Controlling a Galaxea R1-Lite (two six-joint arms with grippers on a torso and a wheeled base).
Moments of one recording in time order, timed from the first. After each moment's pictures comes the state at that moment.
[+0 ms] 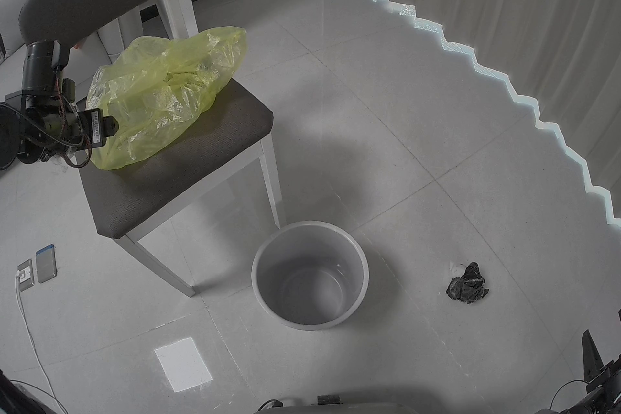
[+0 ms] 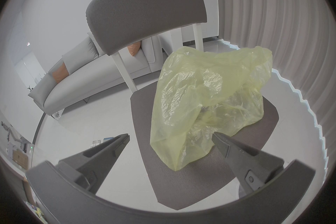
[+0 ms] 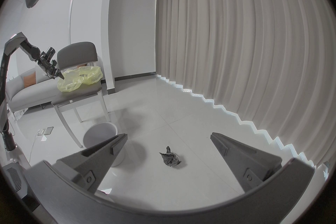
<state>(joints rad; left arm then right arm) -0.03 1.61 -1.28 0.11 0.32 -0.07 0.00 0.02 -0.02 0.00 -0.05 0.00</state>
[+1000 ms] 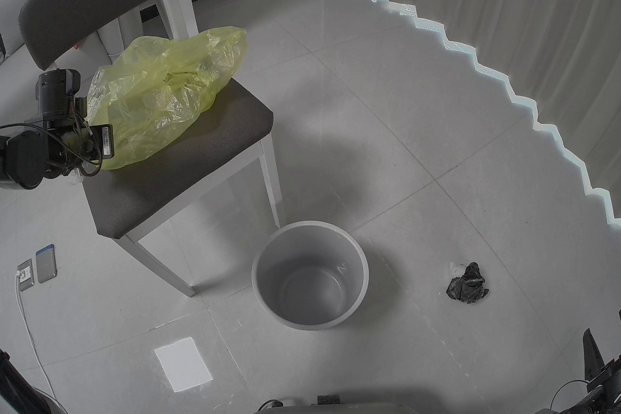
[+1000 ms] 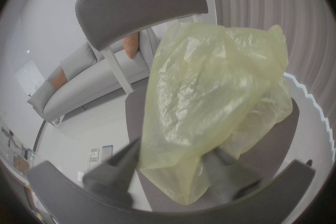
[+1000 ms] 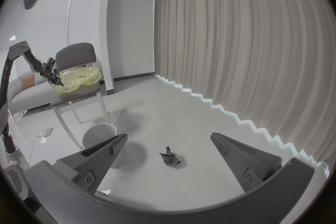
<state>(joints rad) 0.04 1.74 -1.20 -0.17 0.27 0.02 0.00 0.02 -0.02 0.00 -0.06 0.01</state>
